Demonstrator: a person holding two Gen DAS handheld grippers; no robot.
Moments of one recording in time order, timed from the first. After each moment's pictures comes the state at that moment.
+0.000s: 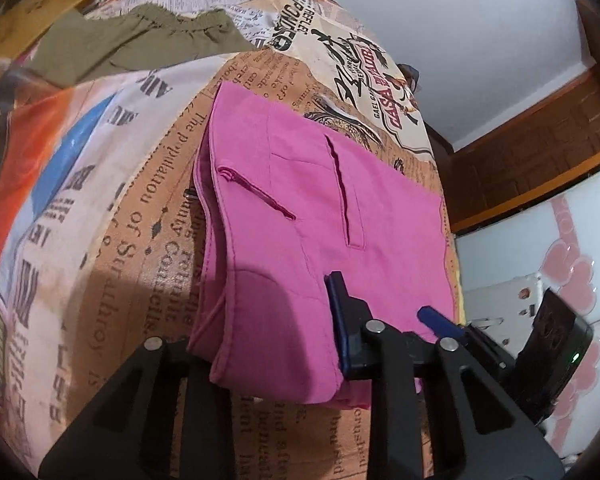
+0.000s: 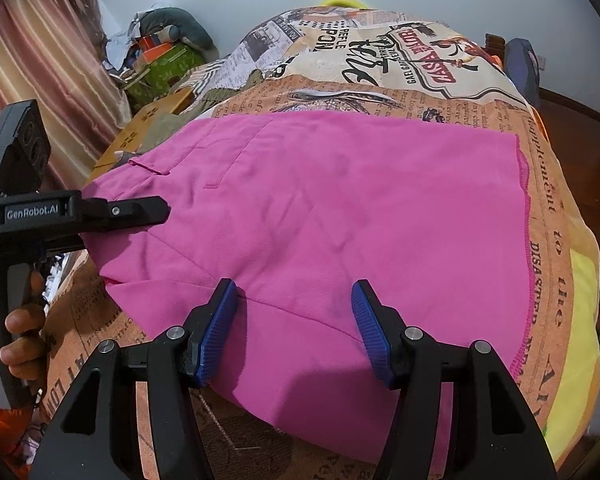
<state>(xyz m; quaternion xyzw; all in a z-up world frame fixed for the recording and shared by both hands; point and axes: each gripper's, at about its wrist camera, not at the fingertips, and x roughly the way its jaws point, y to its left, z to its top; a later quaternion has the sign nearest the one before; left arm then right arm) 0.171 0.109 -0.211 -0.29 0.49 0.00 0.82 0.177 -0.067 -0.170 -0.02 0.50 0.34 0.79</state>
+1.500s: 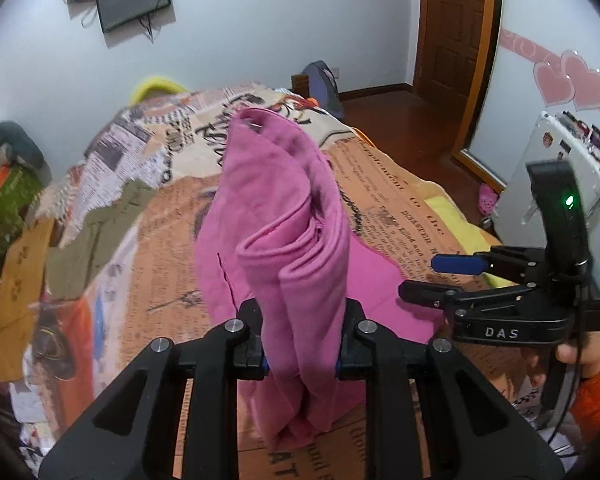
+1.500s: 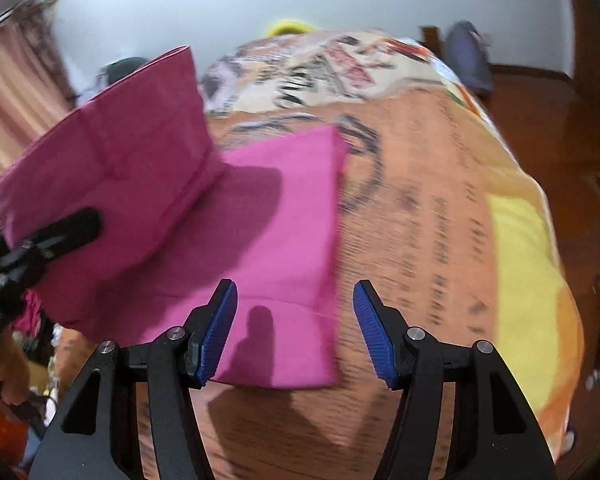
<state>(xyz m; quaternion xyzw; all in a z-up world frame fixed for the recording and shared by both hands) 0.152 -0.032 -0.138 0.06 0.42 -0.07 0.90 0.169 -0.146 -0.162 0.06 0.49 0.27 0.83</state>
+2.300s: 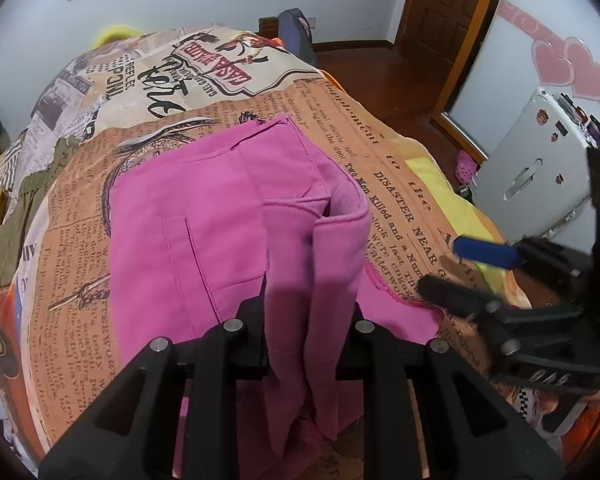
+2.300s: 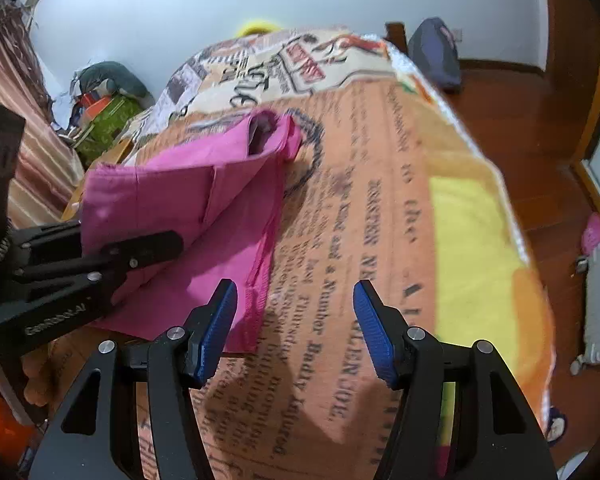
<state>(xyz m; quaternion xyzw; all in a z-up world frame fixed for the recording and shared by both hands) 0.204 -0.075 -0.199 0.03 0.50 -0.11 0.86 0.165 -0.180 -0.163 0.05 0.49 0.23 0.84</state>
